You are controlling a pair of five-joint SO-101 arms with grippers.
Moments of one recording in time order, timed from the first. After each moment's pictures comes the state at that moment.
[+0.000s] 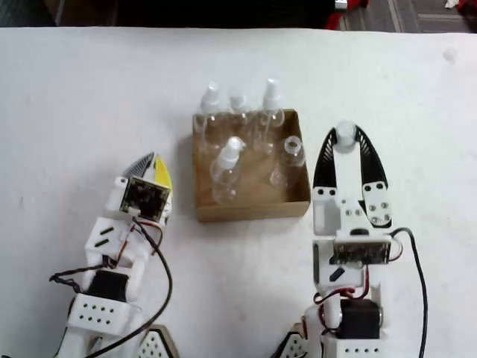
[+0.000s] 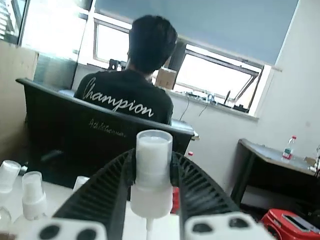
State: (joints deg) left arm 3.5 -78.7 94.3 9.0 -12.6; right arm -3.7 -102.9 81.8 11.0 17.8
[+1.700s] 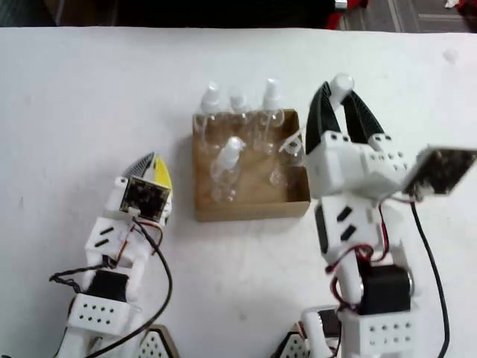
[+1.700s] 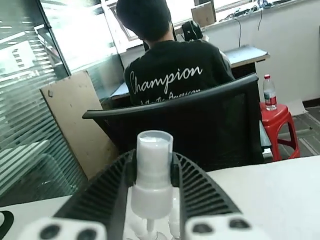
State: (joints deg) left arm 3.5 -78.7 94.3 9.0 -12.7; right arm -8.6 -66.2 39.5 33.7 -15.8
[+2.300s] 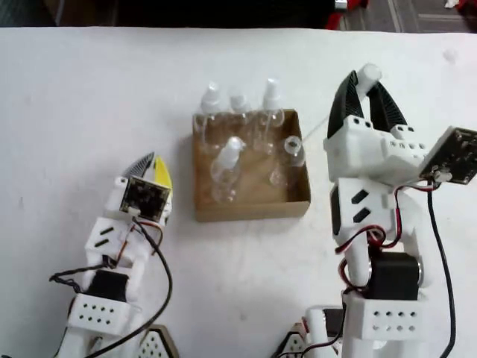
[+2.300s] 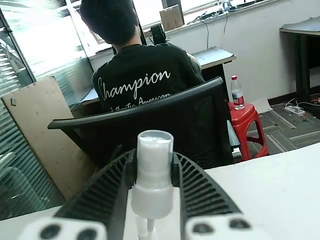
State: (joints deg) left arm 3.5 -78.7 94.3 9.0 -12.7; right arm -1.6 -62.6 36.7 33.7 -15.8
